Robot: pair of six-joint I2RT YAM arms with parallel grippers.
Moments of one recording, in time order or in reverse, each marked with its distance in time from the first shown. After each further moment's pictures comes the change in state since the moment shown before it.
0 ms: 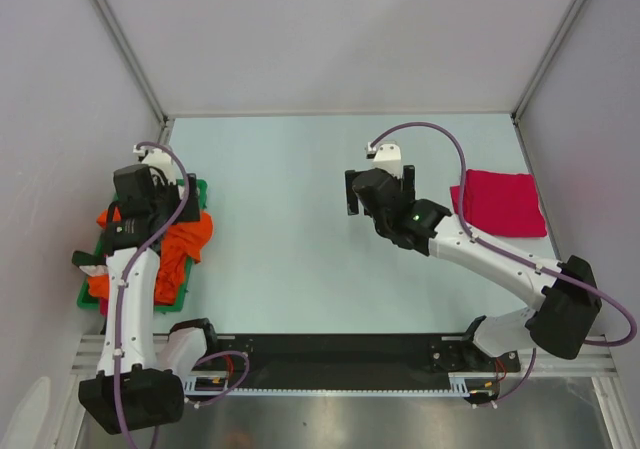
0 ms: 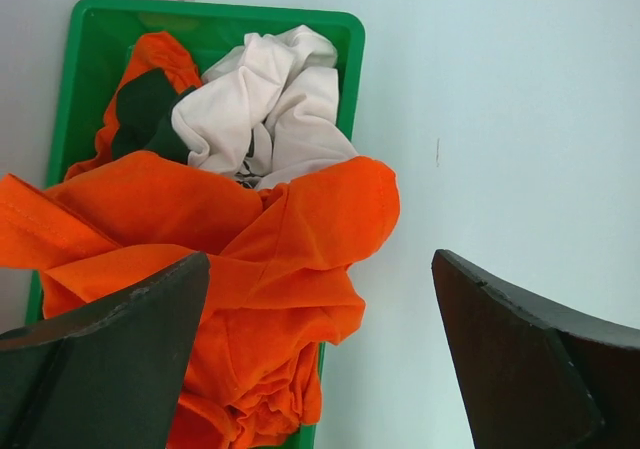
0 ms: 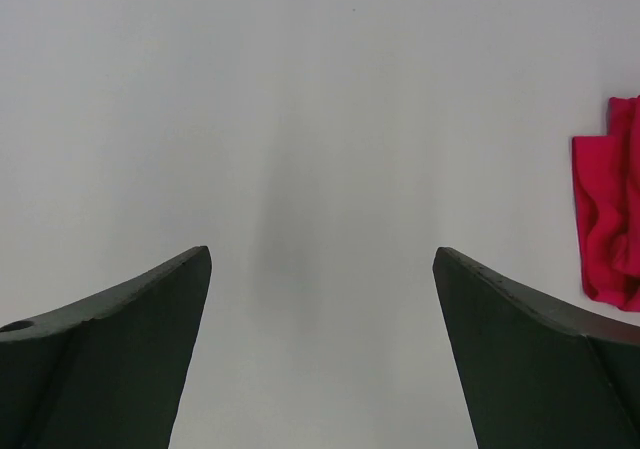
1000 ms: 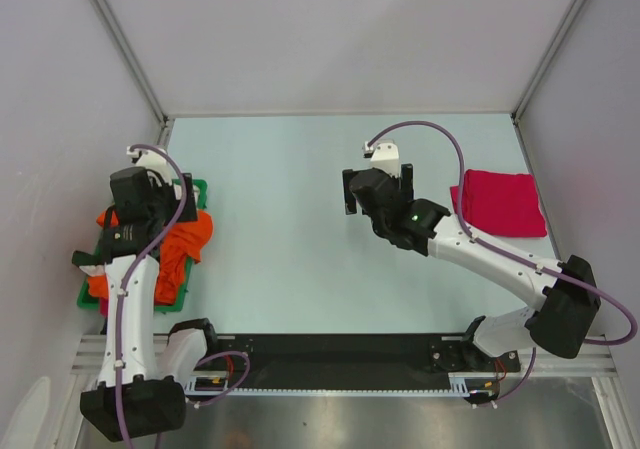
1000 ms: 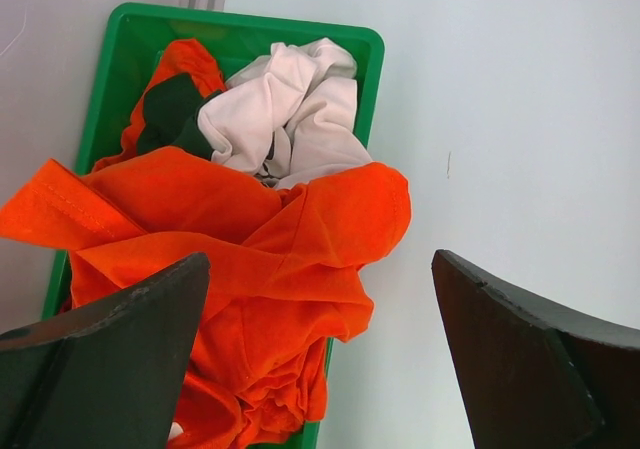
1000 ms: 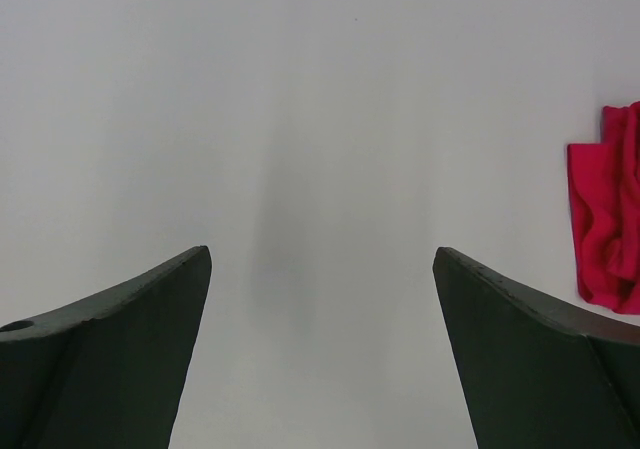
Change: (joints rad) left arm -0.001 -0.044 0.000 0.002 -0.047 -0.017; right arm 0.022 0.007 0.024 -0.013 0.024 -0.005
